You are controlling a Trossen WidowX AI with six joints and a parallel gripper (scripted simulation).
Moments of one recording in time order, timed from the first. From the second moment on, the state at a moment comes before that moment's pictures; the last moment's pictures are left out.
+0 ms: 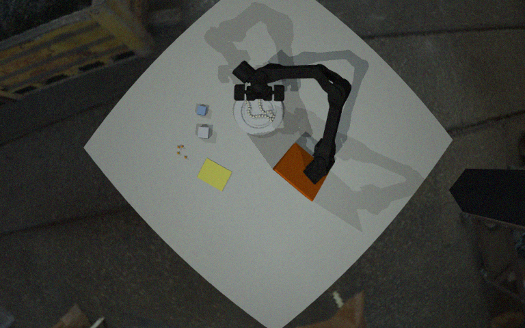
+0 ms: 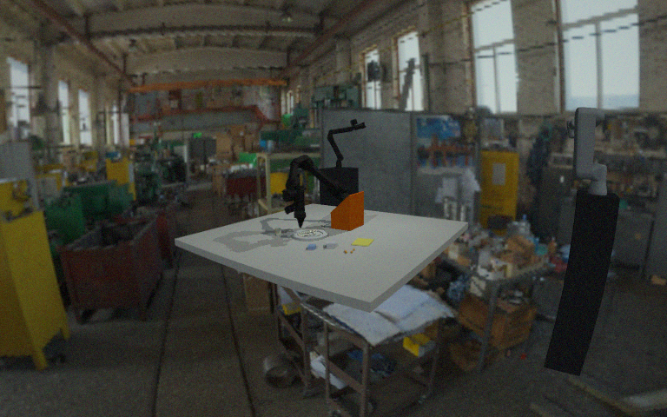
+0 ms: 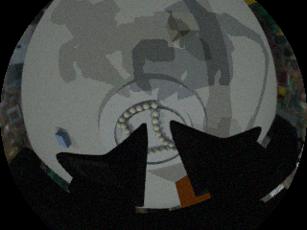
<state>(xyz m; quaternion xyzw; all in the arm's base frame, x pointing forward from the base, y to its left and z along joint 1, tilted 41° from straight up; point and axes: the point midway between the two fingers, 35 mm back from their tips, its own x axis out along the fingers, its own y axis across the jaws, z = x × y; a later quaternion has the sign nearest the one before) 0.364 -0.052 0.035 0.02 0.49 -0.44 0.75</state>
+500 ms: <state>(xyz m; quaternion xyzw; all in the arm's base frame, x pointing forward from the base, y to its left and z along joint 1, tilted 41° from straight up) 0.367 -0.058 0.030 0.03 0.48 -0.45 0.76</state>
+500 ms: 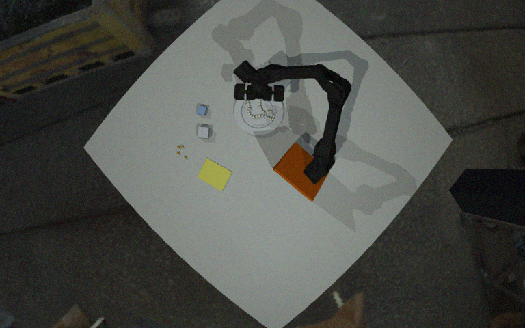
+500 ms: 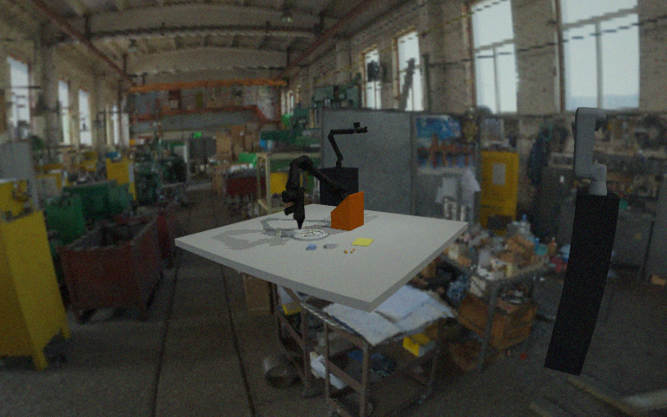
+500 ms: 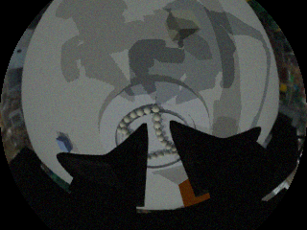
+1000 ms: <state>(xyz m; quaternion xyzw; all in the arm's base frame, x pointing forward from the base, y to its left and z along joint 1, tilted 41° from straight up) 0.369 -0.074 0.014 0.03 0.48 -0.45 0.75</state>
